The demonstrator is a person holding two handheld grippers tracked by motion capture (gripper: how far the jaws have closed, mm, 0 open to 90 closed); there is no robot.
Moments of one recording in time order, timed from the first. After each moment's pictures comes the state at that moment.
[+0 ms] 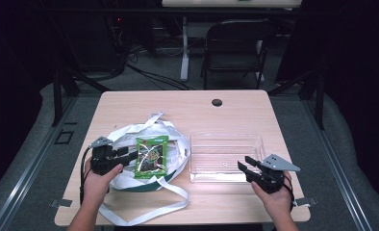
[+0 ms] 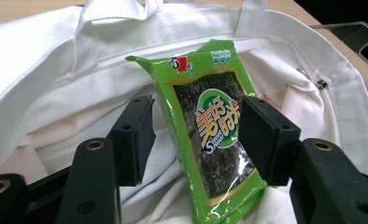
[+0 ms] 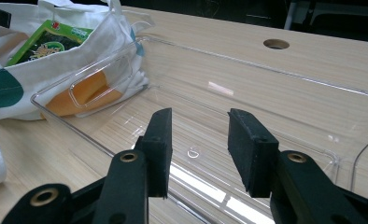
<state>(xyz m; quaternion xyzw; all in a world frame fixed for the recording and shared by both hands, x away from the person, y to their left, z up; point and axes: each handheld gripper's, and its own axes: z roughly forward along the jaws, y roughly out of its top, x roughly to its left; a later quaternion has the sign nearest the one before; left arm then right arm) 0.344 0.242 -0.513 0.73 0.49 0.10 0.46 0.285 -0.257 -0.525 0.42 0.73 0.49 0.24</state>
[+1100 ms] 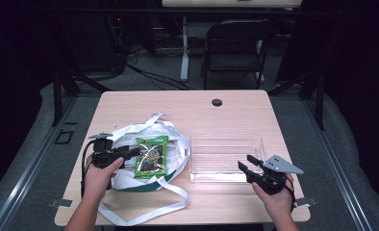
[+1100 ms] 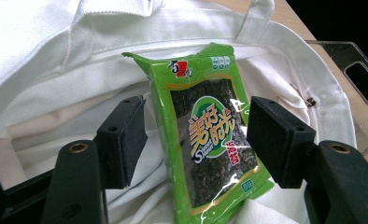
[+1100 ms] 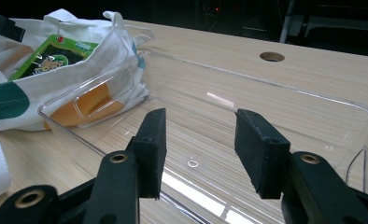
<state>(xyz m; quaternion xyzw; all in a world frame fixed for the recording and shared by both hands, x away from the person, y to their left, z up) 0.361 0.241 -0.507 0.71 0.54 0.03 0.45 0.280 -0.258 -0.521 0.41 0.71 0.50 0.25</state>
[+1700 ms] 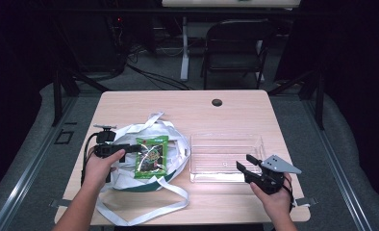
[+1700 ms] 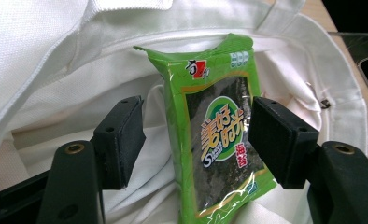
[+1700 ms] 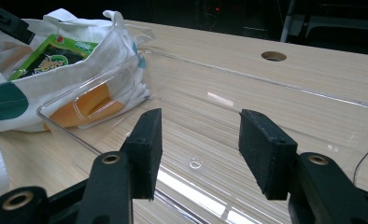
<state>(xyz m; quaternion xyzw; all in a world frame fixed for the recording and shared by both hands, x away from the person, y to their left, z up) 0.389 0.239 -0.502 0.72 0.57 -0.02 0.40 0.282 -0.254 -0.524 0.41 0.71 0.51 0.25</state>
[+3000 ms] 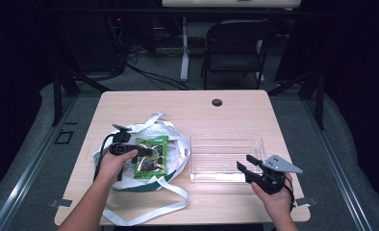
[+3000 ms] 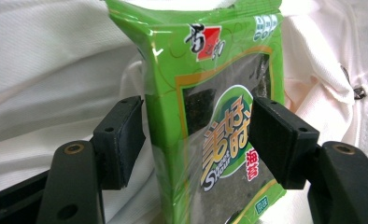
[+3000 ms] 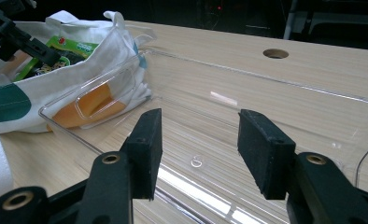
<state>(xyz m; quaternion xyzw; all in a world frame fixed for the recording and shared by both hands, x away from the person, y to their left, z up) 0.415 0.212 -0.536 0.74 0.57 -0.09 0.35 0.283 -0.257 -0.525 0.42 0.71 0.51 0.24</state>
